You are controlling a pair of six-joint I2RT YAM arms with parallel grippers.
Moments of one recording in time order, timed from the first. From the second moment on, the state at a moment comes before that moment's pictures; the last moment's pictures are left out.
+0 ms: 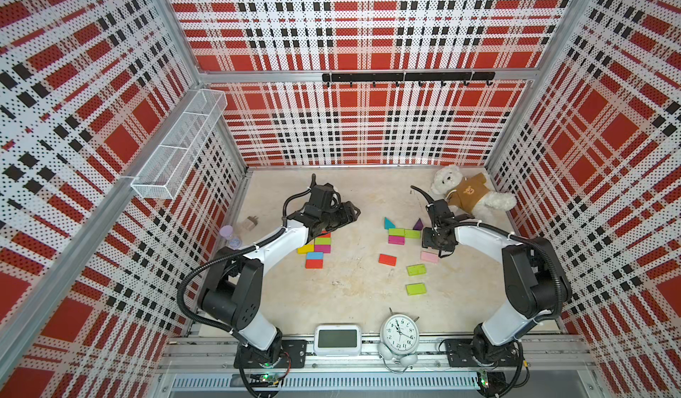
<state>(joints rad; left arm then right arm) -0.43 1.61 1.07 -0.15 0.30 -0.74 0.33 1.67 1.01 -0.57 0.16 0.43</state>
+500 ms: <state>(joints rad) -0.44 1.61 1.07 -0.15 0.29 -0.74 0.41 1.68 1.03 -0.57 0.14 0.44</state>
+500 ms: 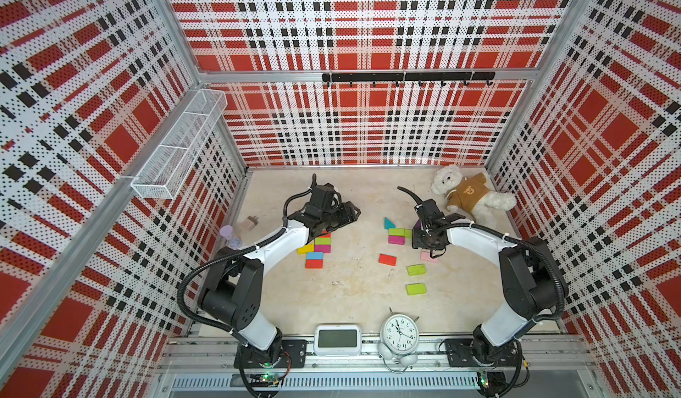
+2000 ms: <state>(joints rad) -0.46 1.61 1.07 -0.15 0.28 -0.74 0.45 1.72 1.09 -0.56 0.12 0.47</state>
